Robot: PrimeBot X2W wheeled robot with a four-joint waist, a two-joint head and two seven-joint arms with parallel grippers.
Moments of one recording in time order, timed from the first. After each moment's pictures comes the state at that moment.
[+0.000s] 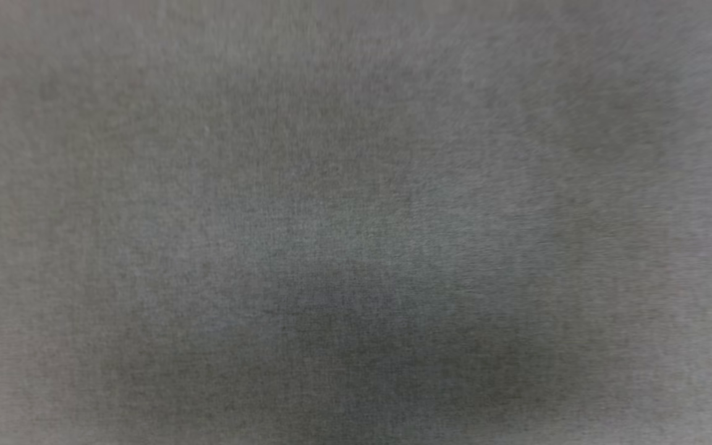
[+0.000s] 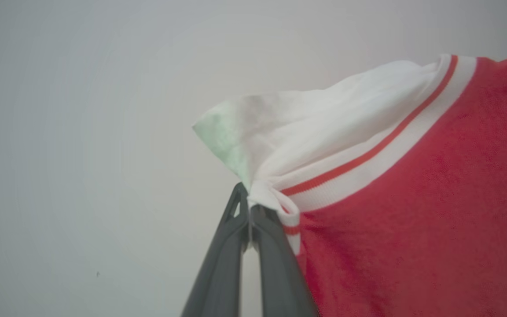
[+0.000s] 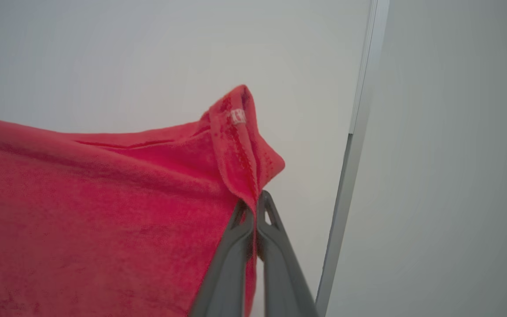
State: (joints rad) left arm -2.05 0.44 -0.87 1.09 -0.57 -0.03 -0.12; right arm -1.79 -0.30 0.23 1.04 0.33 0.13 -0.26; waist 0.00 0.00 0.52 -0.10
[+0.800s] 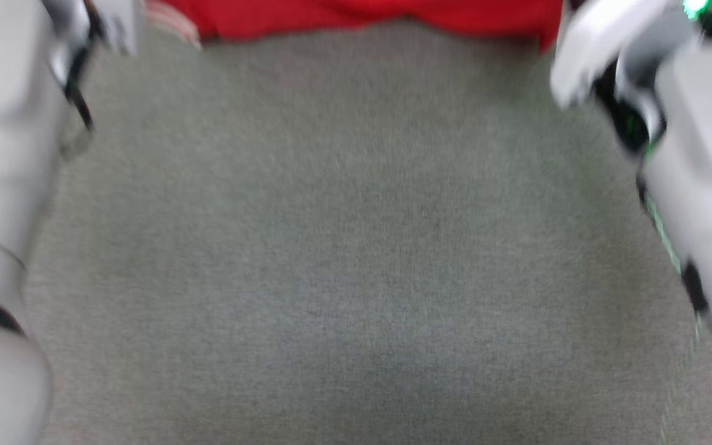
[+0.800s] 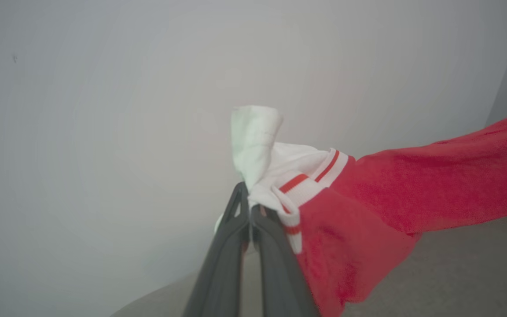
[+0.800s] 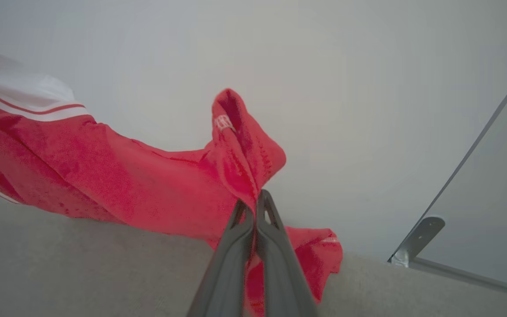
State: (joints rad) left arm -1.55 0.36 -0.93 1.25 -0.68 -0.13 -0.19; right arm -1.28 -0.14 0.40 0.99 0.44 0.13 -0.10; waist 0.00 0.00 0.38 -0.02
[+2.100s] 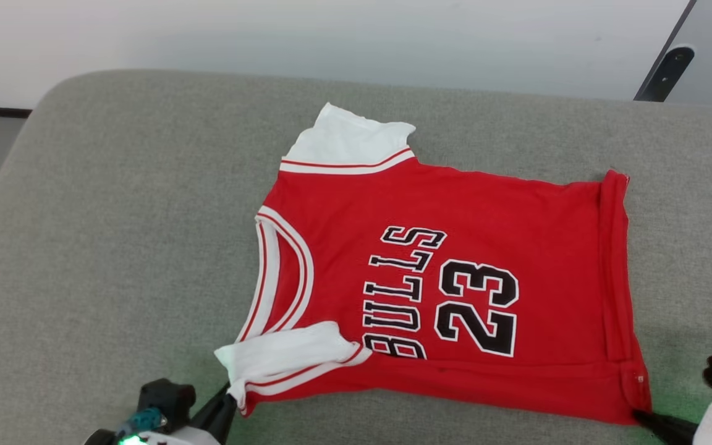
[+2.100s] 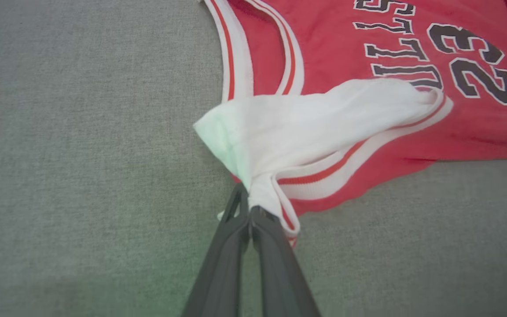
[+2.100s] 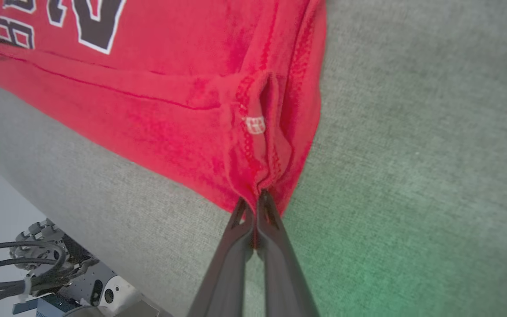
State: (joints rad) left arm -0.25 0.70 -0.91 0.12 -0.93 0.32 -0.18; right arm -0.08 -0.75 0.46 0.13 0.96 0.13 0.41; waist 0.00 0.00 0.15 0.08
